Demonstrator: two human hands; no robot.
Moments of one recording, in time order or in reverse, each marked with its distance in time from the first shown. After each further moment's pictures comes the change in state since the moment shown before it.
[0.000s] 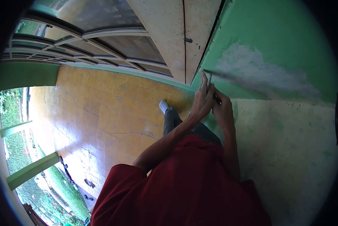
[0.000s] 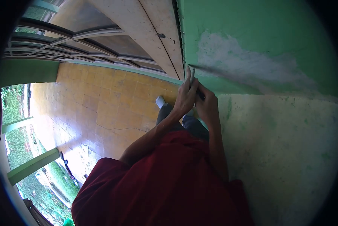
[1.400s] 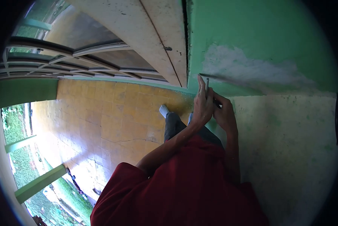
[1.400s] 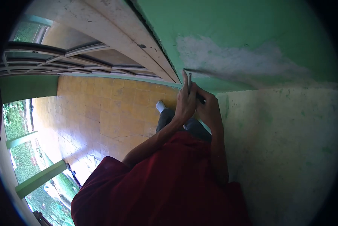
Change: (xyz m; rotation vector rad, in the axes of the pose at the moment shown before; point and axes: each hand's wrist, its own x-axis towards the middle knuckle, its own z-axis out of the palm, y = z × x) left_hand -0.002 0.000 0.030 0.009 0.031 0.078; right_hand -0.010 0.002 -0.028 0.082 0.050 0.003
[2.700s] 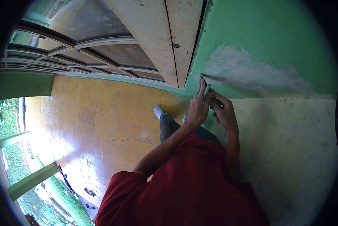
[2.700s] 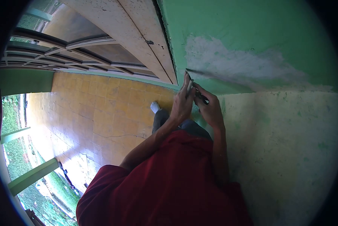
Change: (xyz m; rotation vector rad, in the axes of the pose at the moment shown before) left_hand -0.003 -0.019 -0.016 0.086 -0.019 0.250; right_hand -0.007 -0.007 -0.011 0.132 -0.146 0.215
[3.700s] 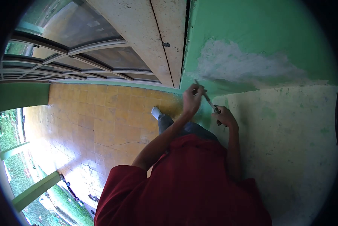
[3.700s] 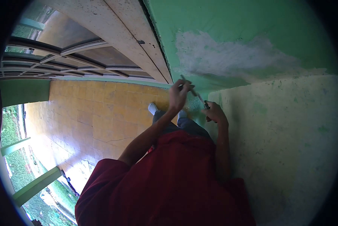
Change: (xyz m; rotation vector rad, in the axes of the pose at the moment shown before) left_hand 0.009 -0.063 0.019 -0.337 0.046 -0.175; right_hand 0.028 0.123 -0.048 -0.457 -0.024 0.255
